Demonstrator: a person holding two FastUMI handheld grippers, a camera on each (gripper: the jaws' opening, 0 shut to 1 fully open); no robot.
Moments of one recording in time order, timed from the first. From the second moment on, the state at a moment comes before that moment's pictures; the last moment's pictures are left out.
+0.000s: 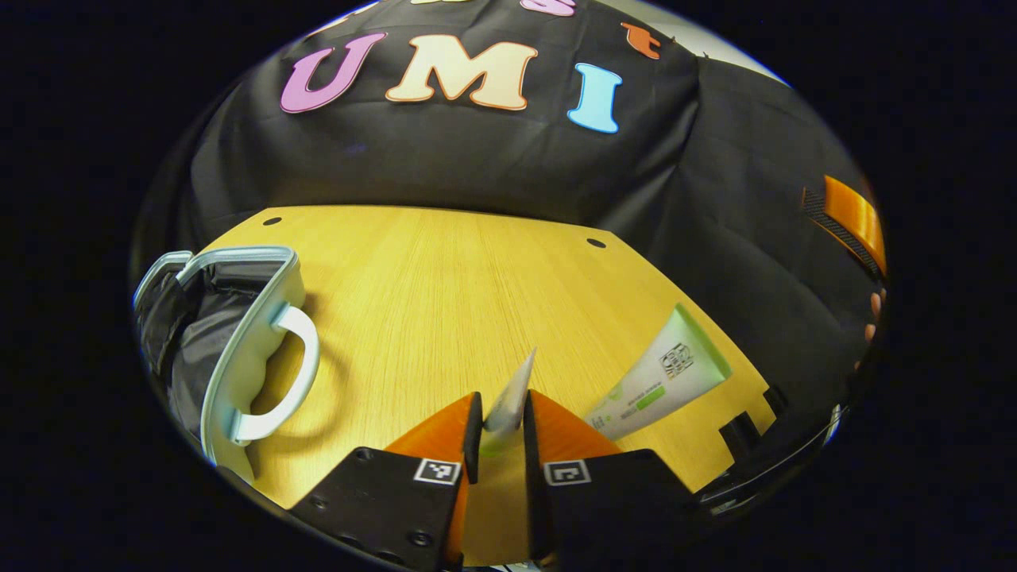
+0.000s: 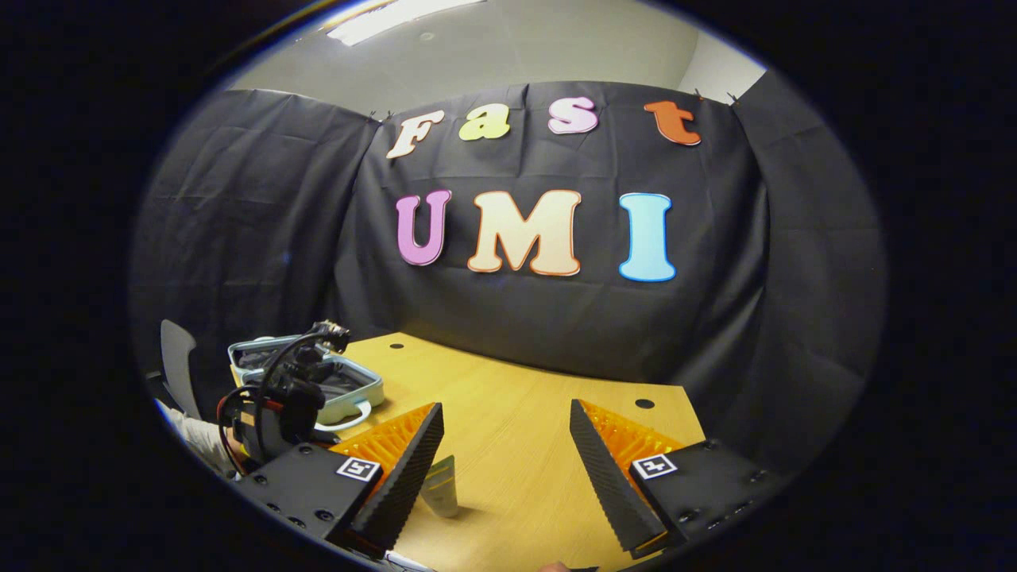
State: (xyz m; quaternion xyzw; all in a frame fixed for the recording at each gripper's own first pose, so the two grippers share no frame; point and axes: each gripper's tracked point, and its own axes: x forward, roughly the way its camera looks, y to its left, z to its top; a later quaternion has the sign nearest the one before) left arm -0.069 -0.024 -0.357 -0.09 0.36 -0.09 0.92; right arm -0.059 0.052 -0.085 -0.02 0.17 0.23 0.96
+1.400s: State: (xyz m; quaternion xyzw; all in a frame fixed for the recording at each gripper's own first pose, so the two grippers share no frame) left arm -0.136 0.070 -0.244 -0.08 0.38 0.01 0.92; right arm -0.107 0.069 -0.148 -0.02 0.30 0.27 0.91
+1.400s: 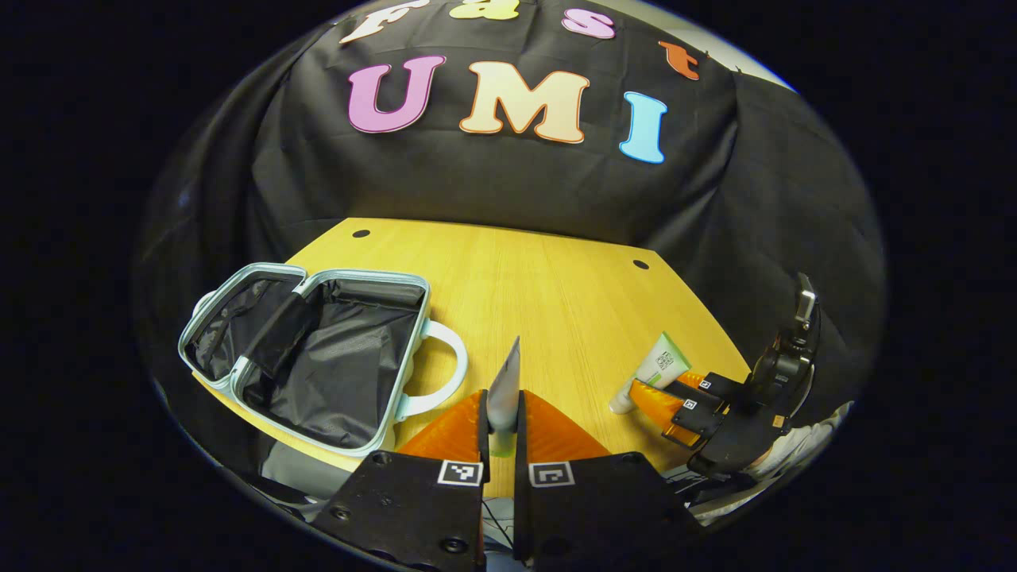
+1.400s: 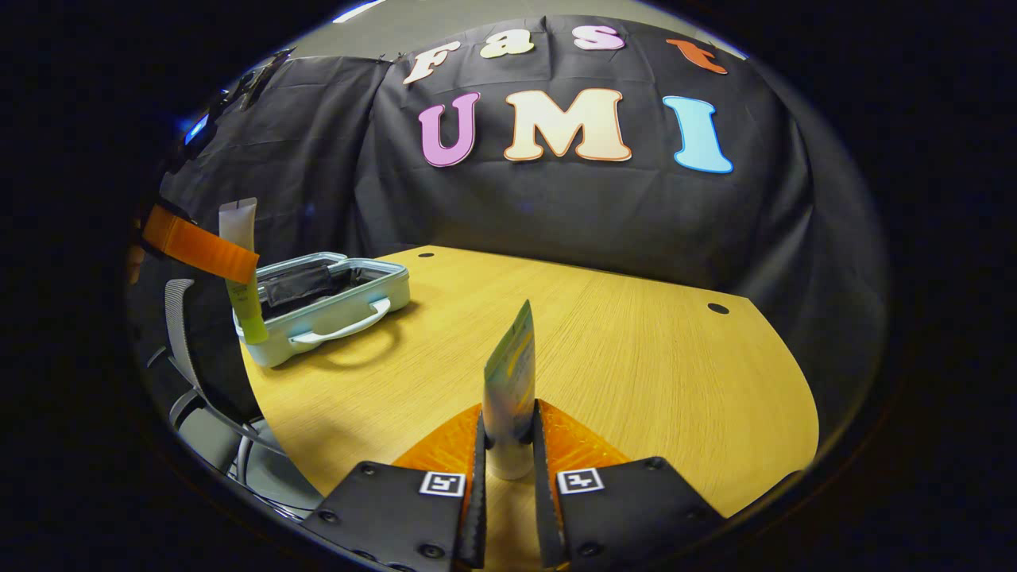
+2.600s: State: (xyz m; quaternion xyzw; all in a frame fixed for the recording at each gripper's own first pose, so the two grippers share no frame) left arm -0.118 0.261 -0.337 -0.05 0.49 -0.05 0.87; right arm -0.151 0.192 -0.123 0.08 0.38 0.35 0.85
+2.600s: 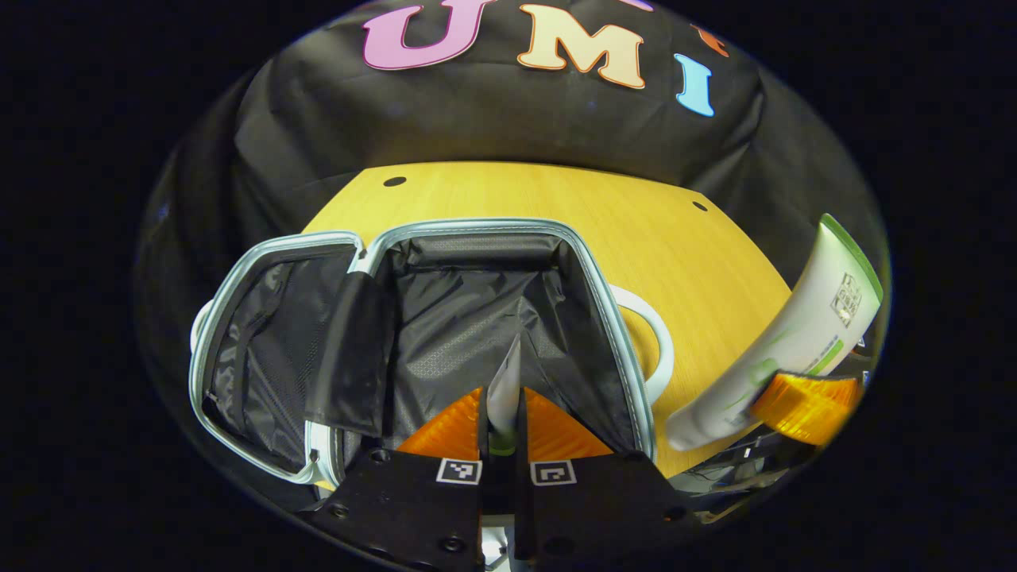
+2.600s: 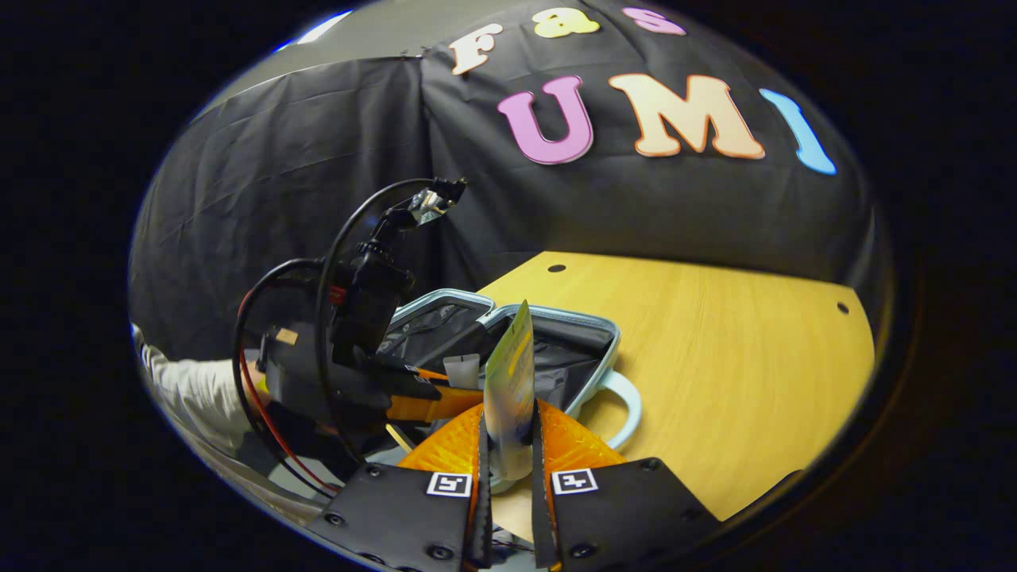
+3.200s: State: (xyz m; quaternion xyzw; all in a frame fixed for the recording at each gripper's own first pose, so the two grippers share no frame) left arm -0.098 0.275 -0.317 -0.07 0.41 -0.08 0.90; right arm -0.172 0.229 -0.173 0.07 0.47 0.33 0.82
